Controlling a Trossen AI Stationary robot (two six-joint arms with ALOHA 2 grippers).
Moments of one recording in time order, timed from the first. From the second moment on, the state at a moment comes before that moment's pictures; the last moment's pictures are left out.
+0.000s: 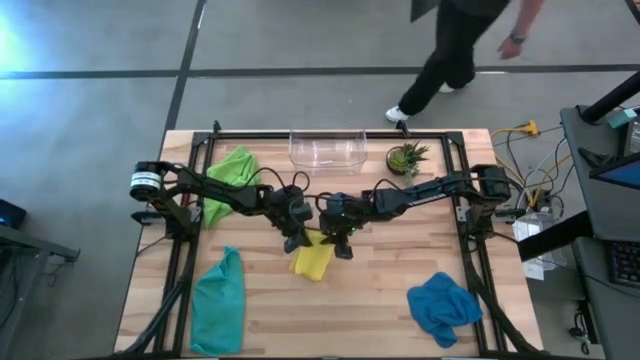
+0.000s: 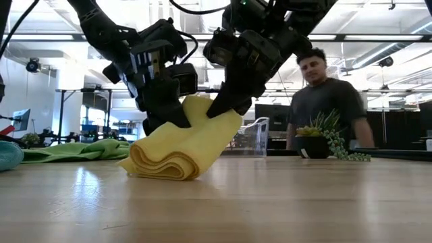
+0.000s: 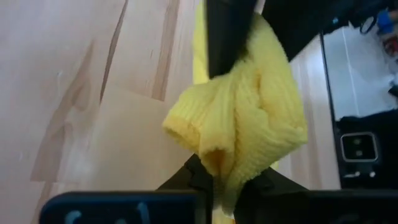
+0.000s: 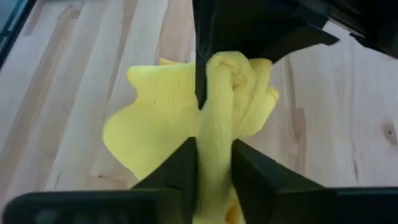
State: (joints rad) left arm 0.10 1.65 0.78 0.11 0.52 -0.41; right arm 0.01 1.85 1.14 -0.11 -0.25 0.06
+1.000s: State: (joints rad) left arm 0.01 1.57 0.81 0.00 0.22 -0.03; right arm -0.10 1.85 1.14 -0.07 -0.49 0.14
